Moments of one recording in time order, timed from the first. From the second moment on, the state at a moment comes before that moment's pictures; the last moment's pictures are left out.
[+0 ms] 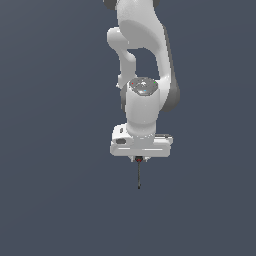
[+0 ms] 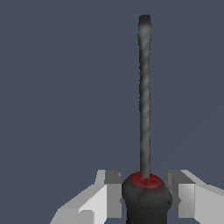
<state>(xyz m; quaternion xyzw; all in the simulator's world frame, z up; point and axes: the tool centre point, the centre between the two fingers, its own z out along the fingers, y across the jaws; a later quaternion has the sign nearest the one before) 0.092 0.042 0.153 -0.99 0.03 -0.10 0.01</state>
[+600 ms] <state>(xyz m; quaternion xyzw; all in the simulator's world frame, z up) 0.157 0.082 0.417 -0.96 -0.02 -0.27 0.04</state>
